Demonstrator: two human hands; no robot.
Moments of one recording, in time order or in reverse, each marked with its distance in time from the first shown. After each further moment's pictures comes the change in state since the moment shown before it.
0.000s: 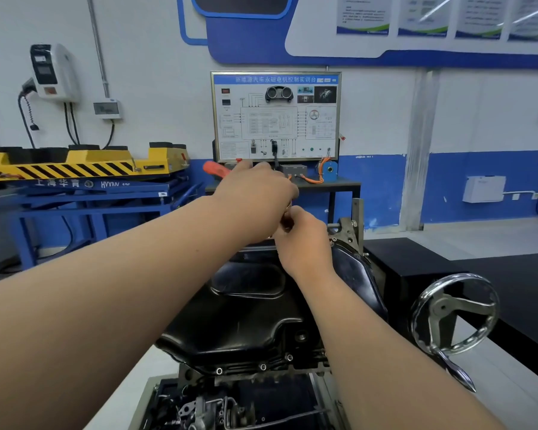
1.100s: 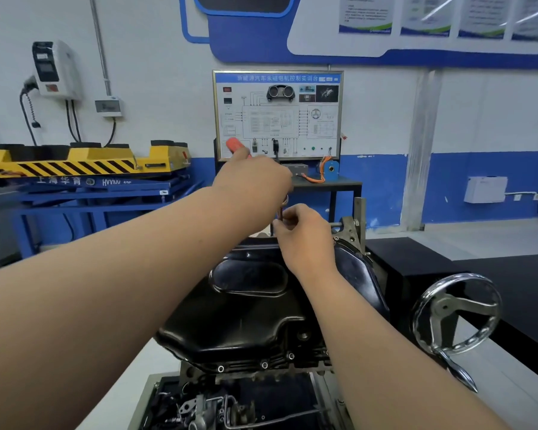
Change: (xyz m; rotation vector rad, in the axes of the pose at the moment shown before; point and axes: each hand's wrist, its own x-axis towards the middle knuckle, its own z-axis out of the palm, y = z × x) left_hand 0.001 -0.006 -0.007 0.068 -0.042 -0.080; right_hand 0.003 0.003 0.004 -0.007 0.010 0.025
